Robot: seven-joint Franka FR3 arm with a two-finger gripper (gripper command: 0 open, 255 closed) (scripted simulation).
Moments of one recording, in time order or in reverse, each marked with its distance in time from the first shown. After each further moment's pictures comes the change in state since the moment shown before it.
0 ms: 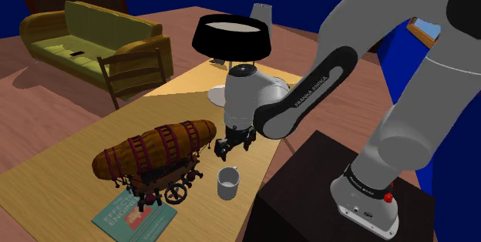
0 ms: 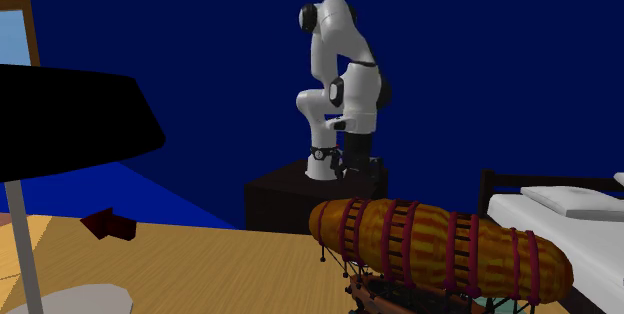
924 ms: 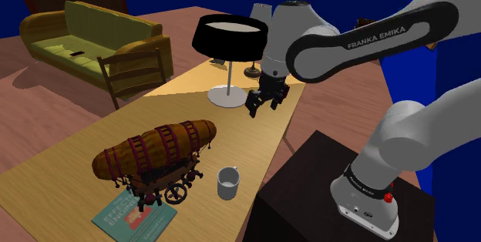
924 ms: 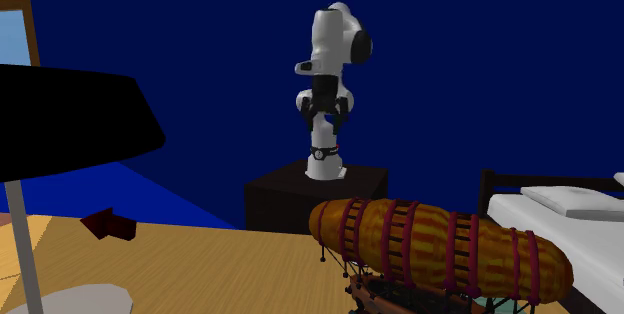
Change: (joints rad) arm 0.028 -0.569 -0.221 -0.104 0.257 -0.362 -0.433
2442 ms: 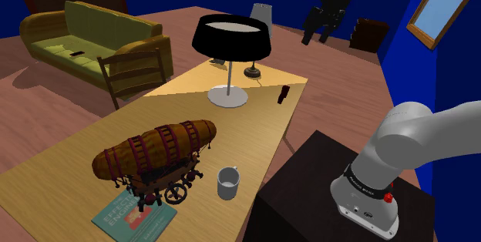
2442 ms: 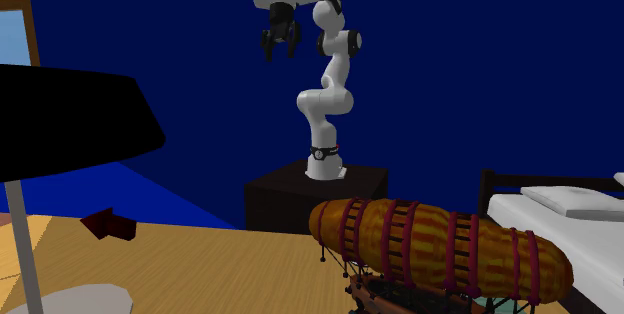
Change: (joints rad) arm -0.096 -0.293 -0.354 0.332 -0.143 -0.542 -0.363
